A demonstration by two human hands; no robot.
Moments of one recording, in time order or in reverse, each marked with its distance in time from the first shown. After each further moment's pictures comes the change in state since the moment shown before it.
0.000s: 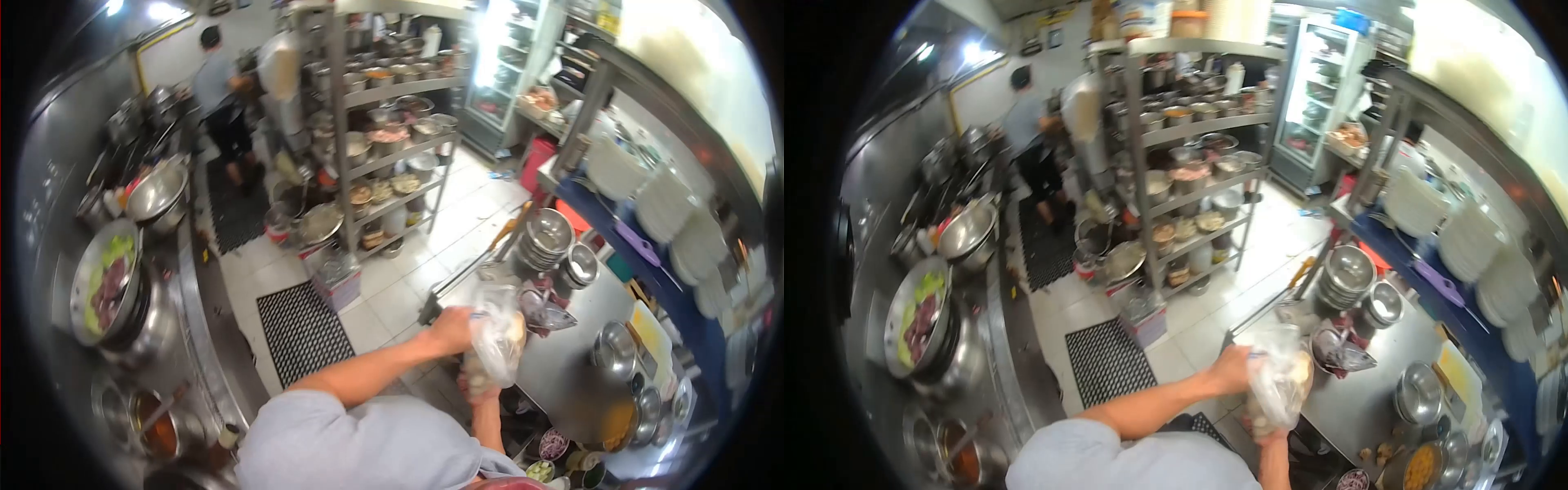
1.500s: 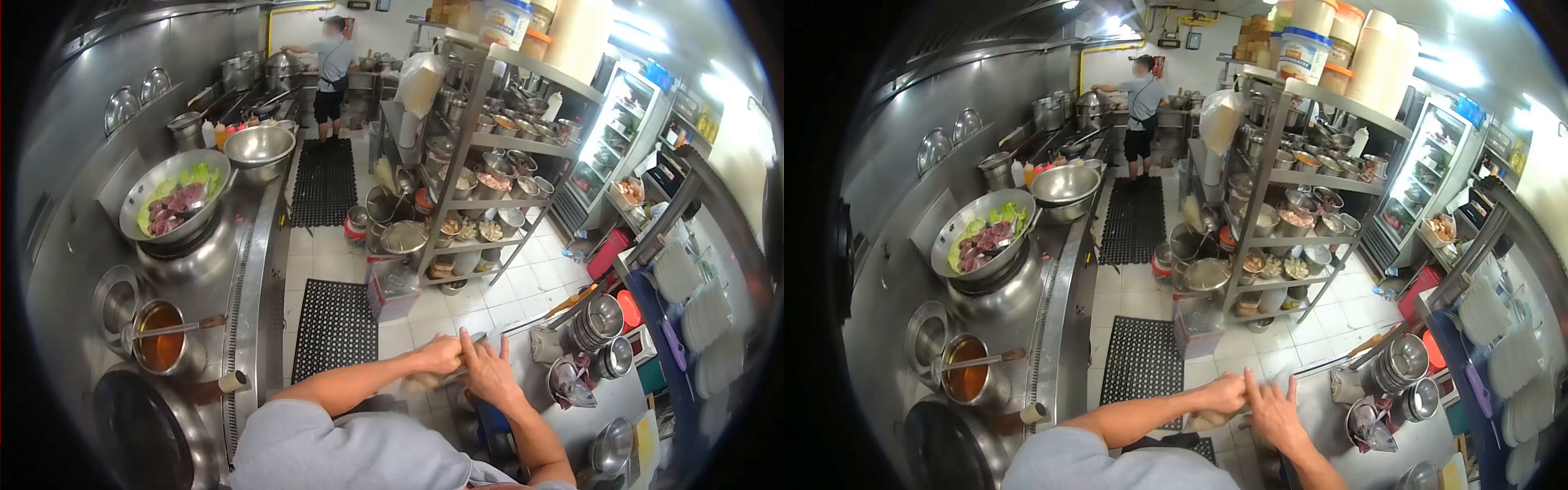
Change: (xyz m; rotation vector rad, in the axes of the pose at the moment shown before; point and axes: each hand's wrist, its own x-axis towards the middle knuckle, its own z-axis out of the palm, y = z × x) left_hand -0.105 -0.057 -0.045 0.017 0.121 -0.359; right_hand 0.021 0.017 0.284 -2.449 -1.182 -1.198
